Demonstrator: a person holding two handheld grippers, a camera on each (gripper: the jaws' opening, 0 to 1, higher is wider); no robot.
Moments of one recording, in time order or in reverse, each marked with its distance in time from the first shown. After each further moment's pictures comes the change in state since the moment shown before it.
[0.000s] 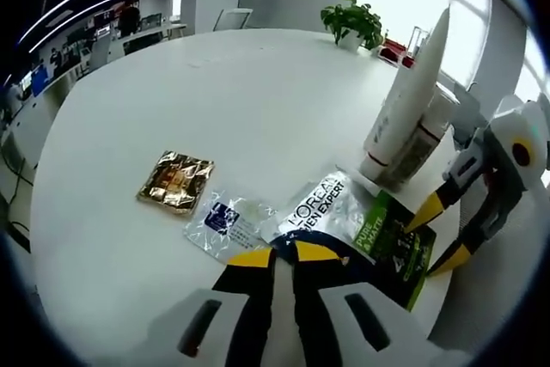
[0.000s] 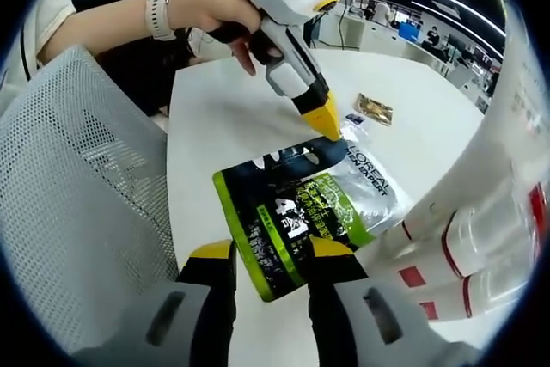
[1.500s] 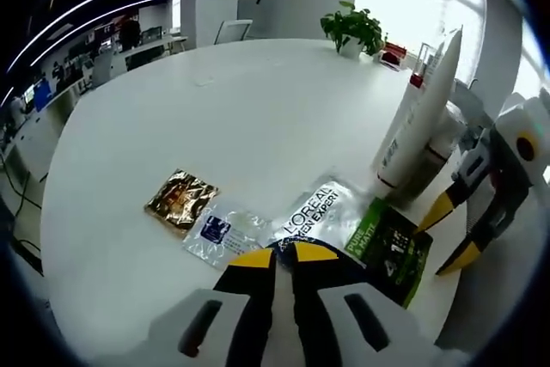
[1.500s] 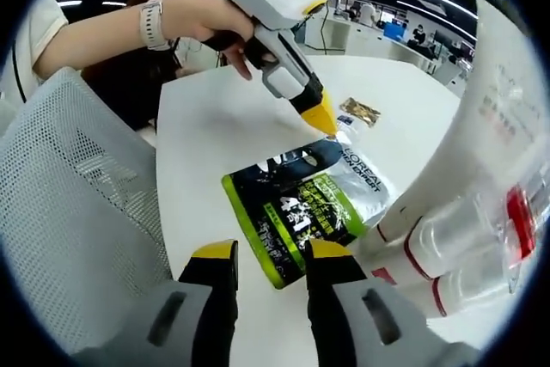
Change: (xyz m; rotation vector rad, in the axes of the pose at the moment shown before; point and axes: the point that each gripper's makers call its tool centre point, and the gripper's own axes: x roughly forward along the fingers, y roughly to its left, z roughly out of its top) left arm -0.006 0.005 0.027 0.054 -0.052 0.029; right arm -0.018 -0.013 0.010 0.054 -0.036 -0.051
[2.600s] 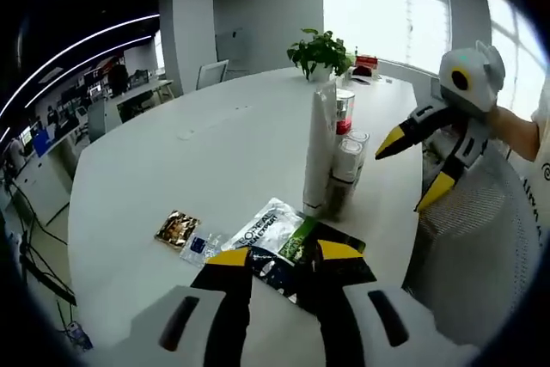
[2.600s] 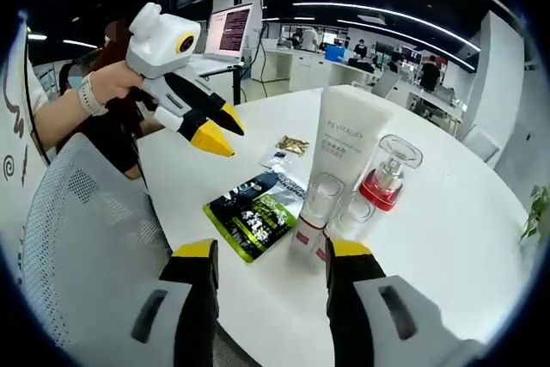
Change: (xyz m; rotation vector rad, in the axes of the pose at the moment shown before) left arm -0.084 -0.067 0.025 0.151 -0.134 0.001; right arm -0.104 -0.026 0.009 0.161 -0.166 -0.241
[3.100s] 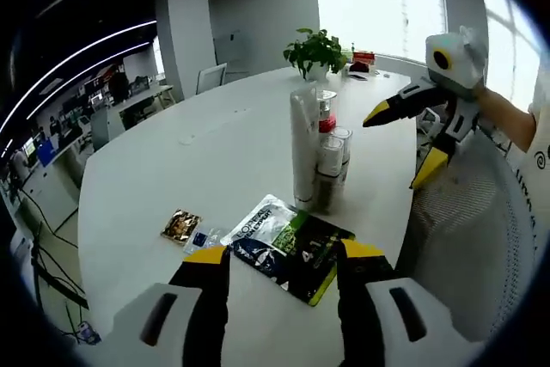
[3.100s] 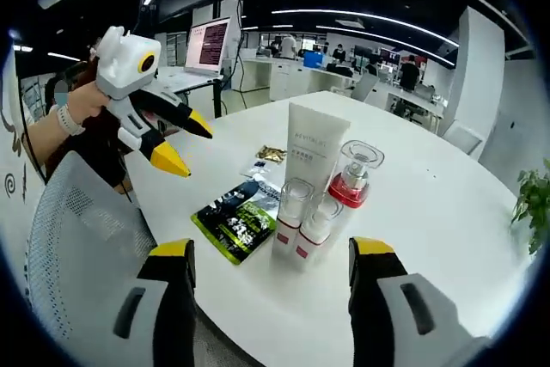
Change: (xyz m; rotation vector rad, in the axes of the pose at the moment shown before) left arm -0.020 -0.015 -0.001 0.043 0.001 0.018; right arm -0.016 -0.015 0.006 0.049 -0.043 -0.091
